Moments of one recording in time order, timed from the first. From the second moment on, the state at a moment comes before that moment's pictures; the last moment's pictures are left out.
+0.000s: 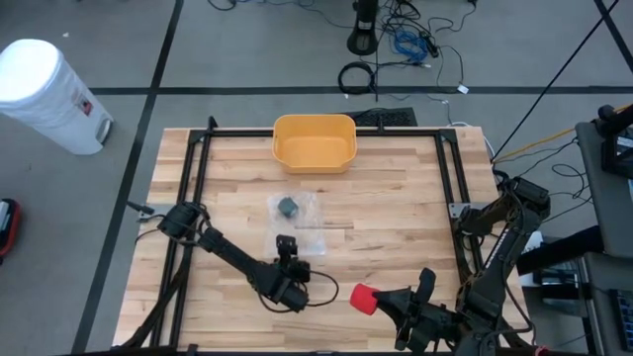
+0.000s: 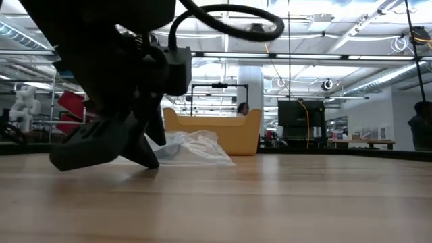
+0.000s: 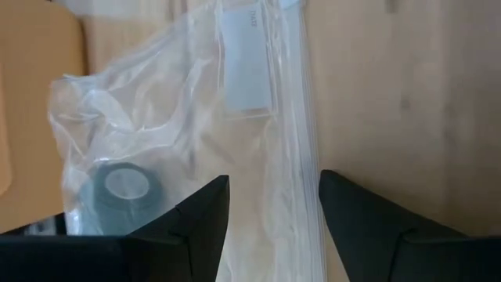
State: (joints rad) left arm -0.50 2.10 1.33 -0.83 -0.73 -0.39; right arm 1.02 1.63 1.30 0.03 1.36 -0.49
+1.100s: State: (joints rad) left arm -0.43 2.10 1.33 -0.90 -0.73 -0.44; right arm 1.02 1.63 1.30 0.03 1.36 -0.49
